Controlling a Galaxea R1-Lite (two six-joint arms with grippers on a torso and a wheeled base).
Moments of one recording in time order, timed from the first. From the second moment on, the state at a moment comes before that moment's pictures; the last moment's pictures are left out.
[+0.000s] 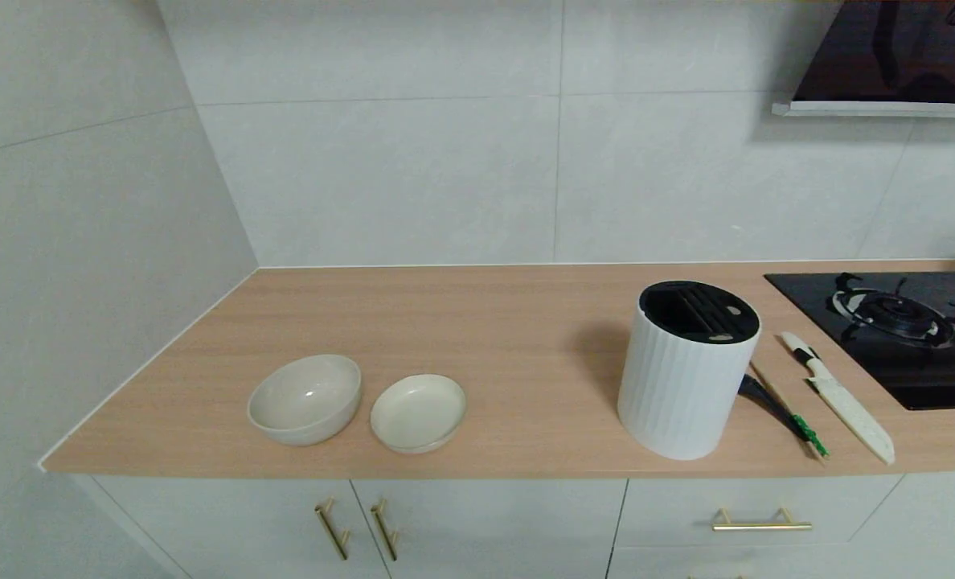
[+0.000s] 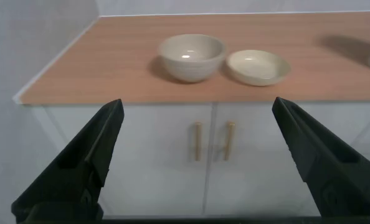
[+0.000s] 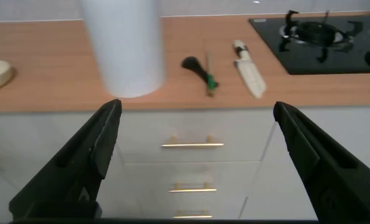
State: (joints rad) left arm 0.00 0.00 0.00 0.00 -0.01 0.00; right arm 0.00 0.00 0.00 0.00 -0.02 0.01
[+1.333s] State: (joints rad) left arm 0.00 0.00 0.00 0.00 0.00 0.00; right arm 0.00 0.00 0.00 0.00 -0.02 0.01
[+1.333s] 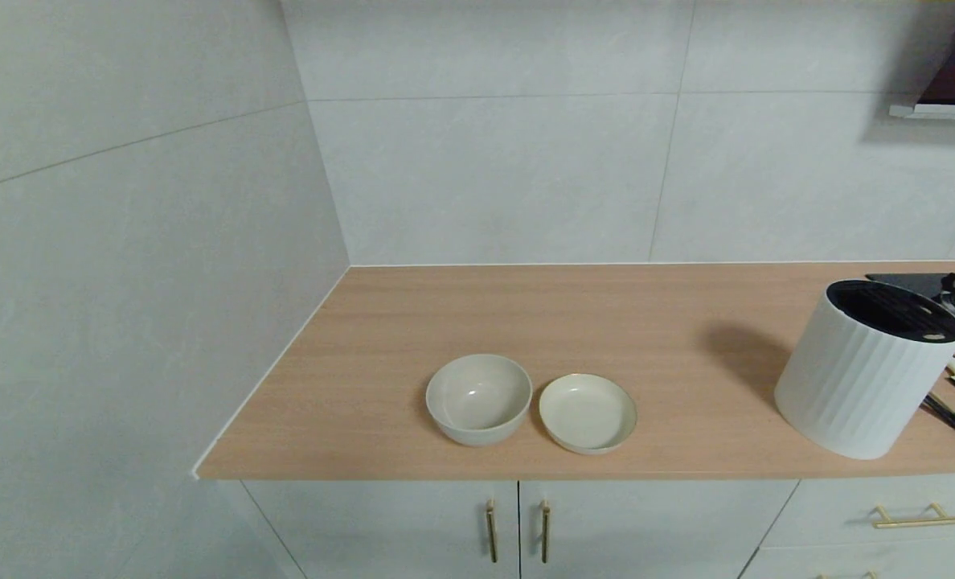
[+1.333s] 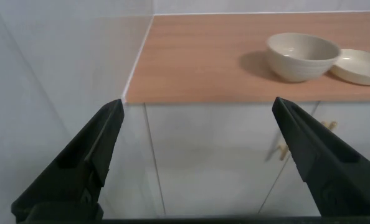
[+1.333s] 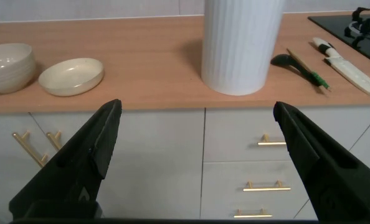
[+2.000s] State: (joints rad) left arm 0.00 0.00 0.00 0.00 -0.01 0.00; right arm 0.00 0.00 0.00 0.00 -0.03 0.01
